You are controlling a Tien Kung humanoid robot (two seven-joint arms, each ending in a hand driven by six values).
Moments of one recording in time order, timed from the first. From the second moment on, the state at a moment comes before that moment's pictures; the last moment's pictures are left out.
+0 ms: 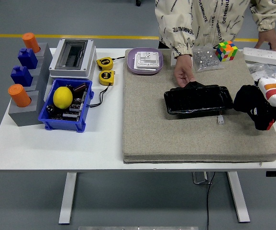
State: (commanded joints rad) left arm -0.05 0.25 -1.39 -0.22 1.18 0.06 0.22; right arm 0.44 -0.48 1.03 1.23 -2.25 -0.03 -0.27
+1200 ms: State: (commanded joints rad) left arm -0.06 0.24 -1.40 -0.22 1.18 0.05 0.22; right arm 0.47 -0.50 1.10 1.22 -2.20 0.07 -0.26
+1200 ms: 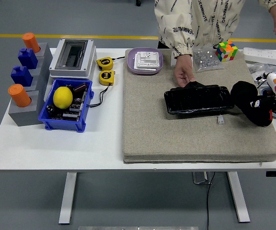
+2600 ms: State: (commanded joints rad) left arm -0.05 0.24 -1.39 -0.22 1.18 0.05 0.22; right arm 0.36 -0.53 1.33 1.34 -2.19 -0.18 -0.22
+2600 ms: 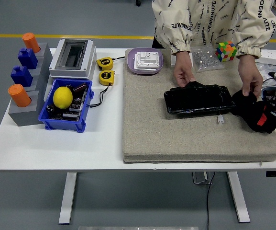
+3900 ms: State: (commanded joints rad) left arm -0.05 0.24 -1.40 -0.22 1.18 0.05 0.22; right arm 0.19 -0.49 1.58 1.33 -0.80 -0.06 -0.02
